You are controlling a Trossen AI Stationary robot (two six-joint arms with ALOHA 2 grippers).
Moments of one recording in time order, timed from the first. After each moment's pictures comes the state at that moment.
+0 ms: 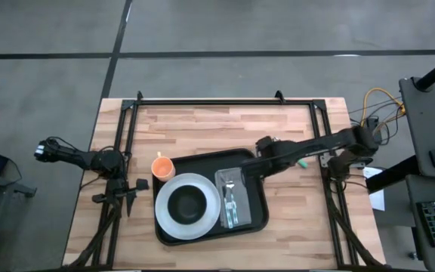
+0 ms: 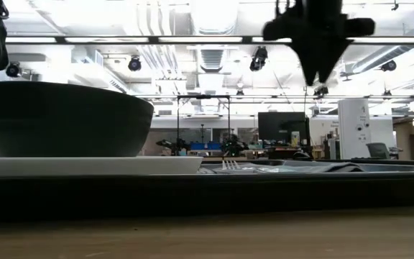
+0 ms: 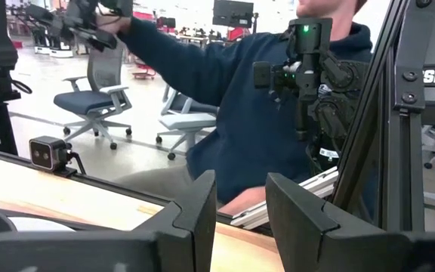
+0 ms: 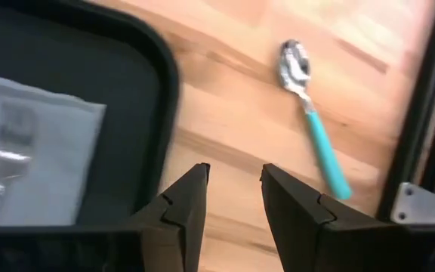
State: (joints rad) left arm -0.23 0.15 0.01 0.03 1.06 -0.04; right arm 0.18 1.72 1.51 -1.47 0.39 1.38
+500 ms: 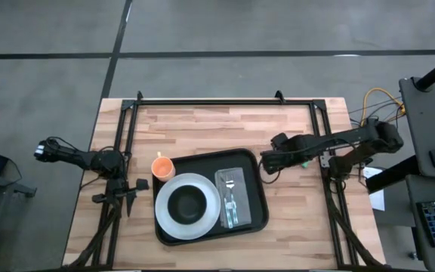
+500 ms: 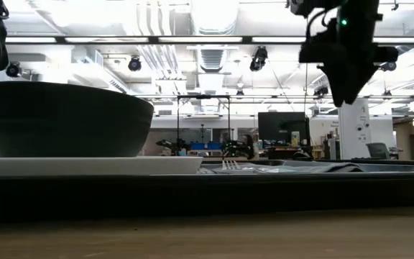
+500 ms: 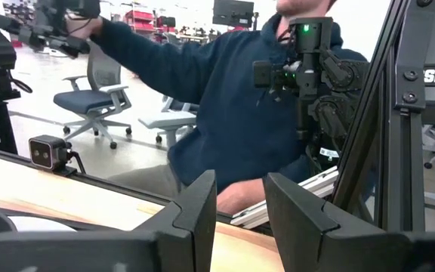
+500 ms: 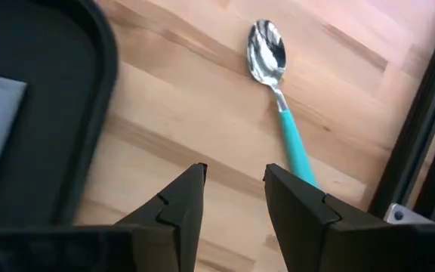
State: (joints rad) left arm -0.23 0.15 0.01 0.03 1.06 -0.04; right arm 0.10 1.44 1.11 -1.27 0.37 1.22
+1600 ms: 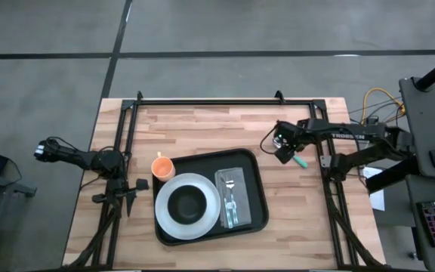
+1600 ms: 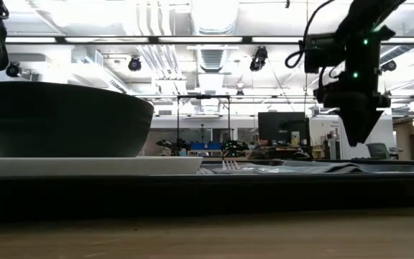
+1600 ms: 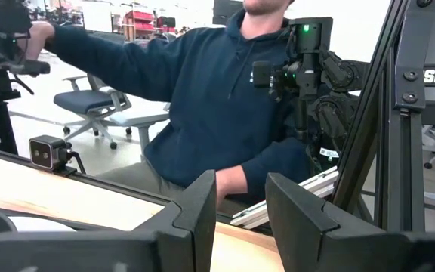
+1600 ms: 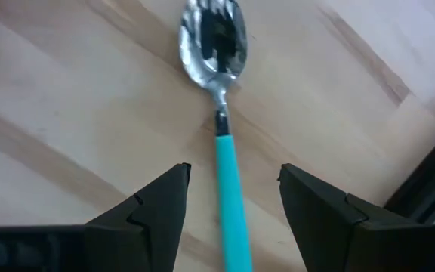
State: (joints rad) left arm -0.23 0.15 0.01 0.03 1.06 -0.04; right arm -0.37 1.26 0.74 -0.95 0.18 0.54
